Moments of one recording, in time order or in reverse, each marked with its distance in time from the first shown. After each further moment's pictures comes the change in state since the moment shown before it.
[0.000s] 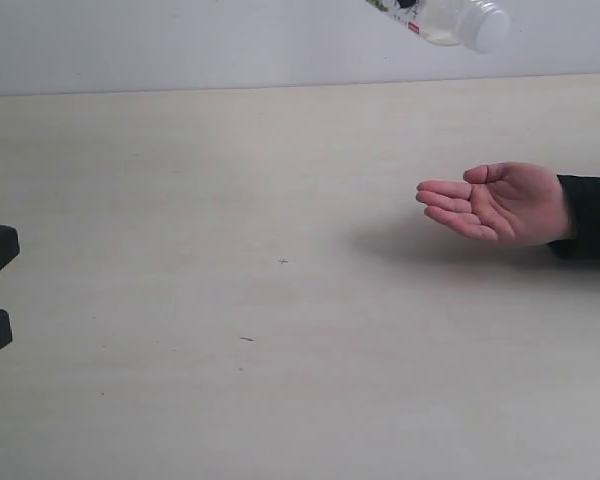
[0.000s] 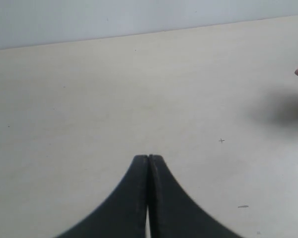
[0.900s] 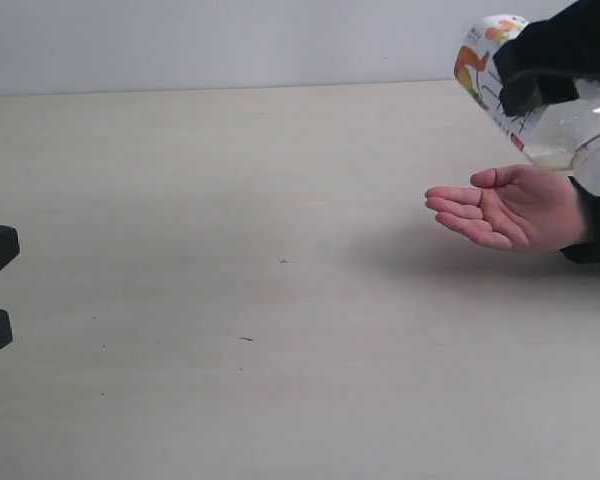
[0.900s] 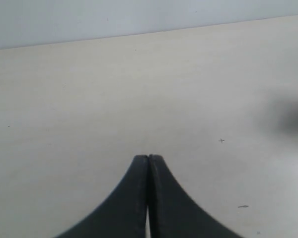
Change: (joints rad) left arm 0.000 0.000 0.000 0.000 0.000 0.000; right arm 0.000 -0.645 0.946 -0.091 -0.358 0.187
